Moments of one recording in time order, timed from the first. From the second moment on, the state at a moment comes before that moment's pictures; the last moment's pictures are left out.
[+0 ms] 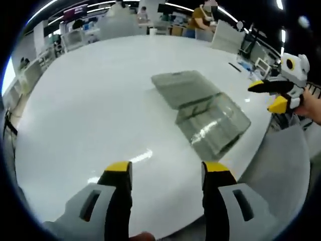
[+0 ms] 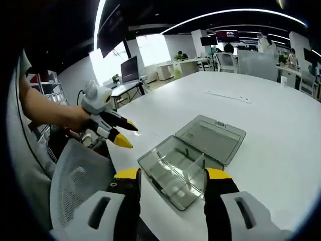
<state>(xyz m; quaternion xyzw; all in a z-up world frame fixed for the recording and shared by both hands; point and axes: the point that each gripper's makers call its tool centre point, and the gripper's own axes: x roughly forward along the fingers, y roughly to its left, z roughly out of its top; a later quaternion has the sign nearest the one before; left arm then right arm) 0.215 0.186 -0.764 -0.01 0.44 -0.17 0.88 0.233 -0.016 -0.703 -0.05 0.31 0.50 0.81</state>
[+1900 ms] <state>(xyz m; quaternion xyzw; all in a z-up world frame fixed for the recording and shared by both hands) 0.243 0.204 -0.809 0.02 0.58 -0.06 0.81 0.230 -0.042 -0.703 -0.10 0.28 0.50 0.81</state>
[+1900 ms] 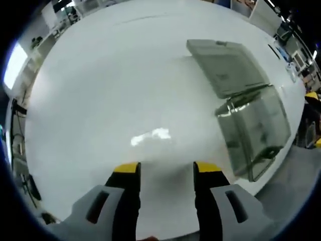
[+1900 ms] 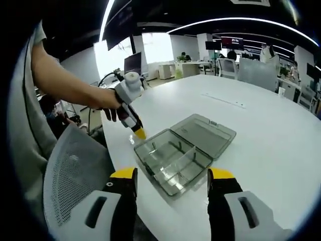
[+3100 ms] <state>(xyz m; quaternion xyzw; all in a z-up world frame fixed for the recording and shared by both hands) 0.239 0.209 -0.818 0.05 0.61 -0.04 0.79 0.229 -0.049 -0.708 -0.10 0.29 0.50 0.81</state>
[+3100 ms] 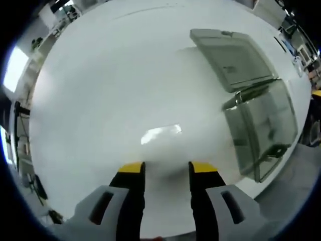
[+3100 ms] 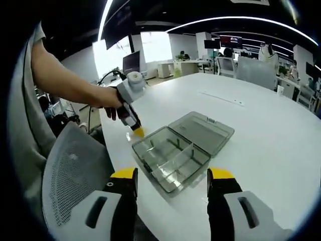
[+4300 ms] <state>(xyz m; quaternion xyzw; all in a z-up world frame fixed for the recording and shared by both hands) 0.232 0.207 -0.813 0.05 0.61 -0.09 0.79 0.228 -0.049 -0.703 -0.12 0.29 0.50 0.81</state>
